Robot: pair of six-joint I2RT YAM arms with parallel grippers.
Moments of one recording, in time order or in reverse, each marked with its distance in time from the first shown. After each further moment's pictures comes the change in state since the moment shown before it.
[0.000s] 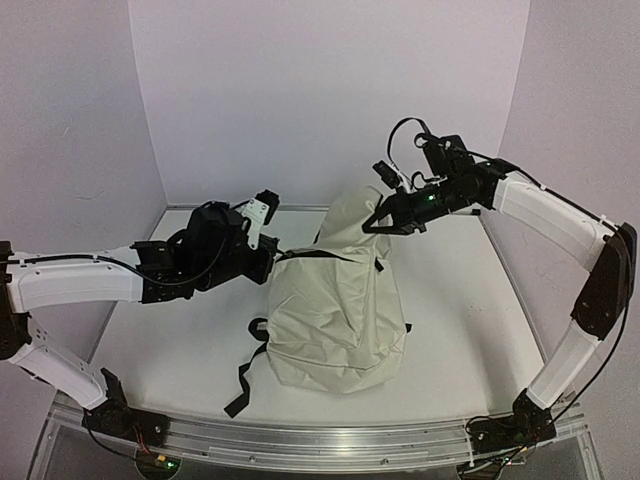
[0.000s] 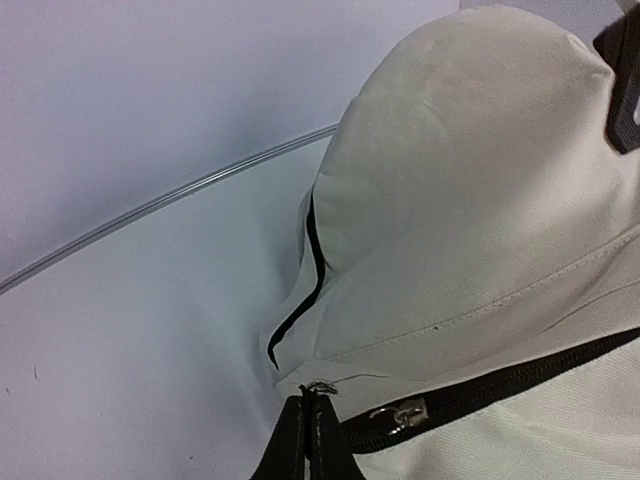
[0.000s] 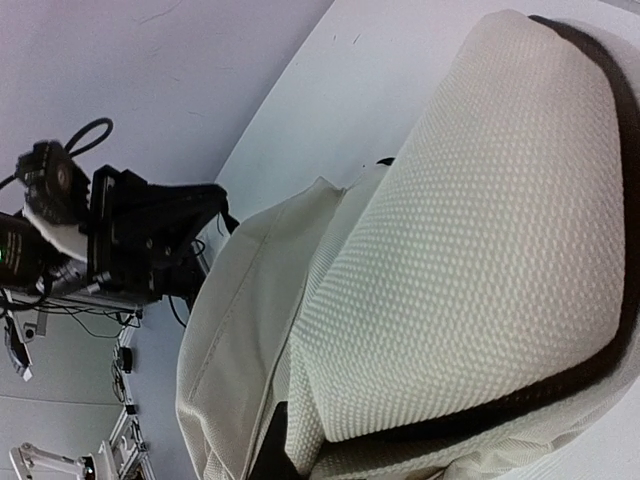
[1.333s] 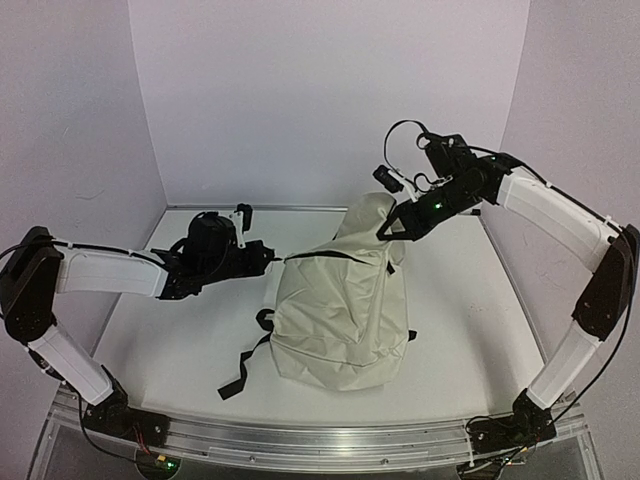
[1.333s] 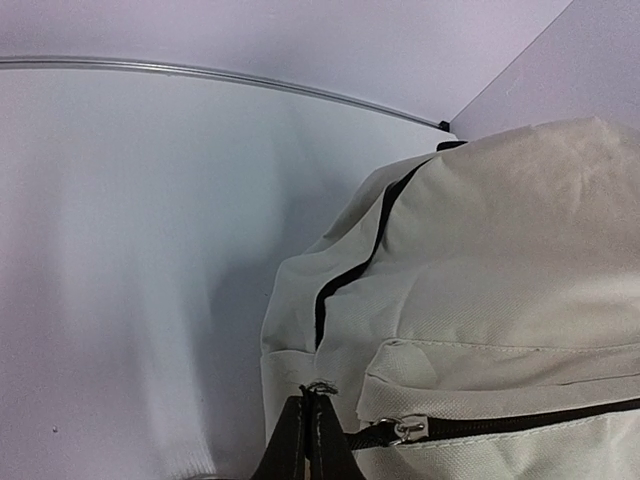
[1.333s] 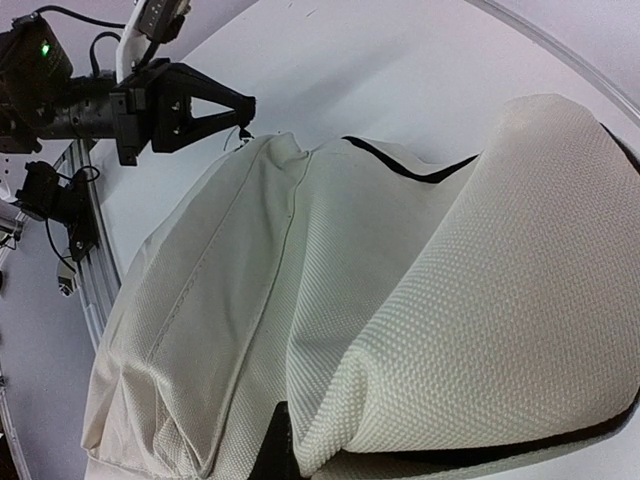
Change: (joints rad) left arm 0.259 0.164 -0.136 0.296 0.370 -0.482; right arm -0.003 -0.008 0.034 -0.163 0.206 -0.428
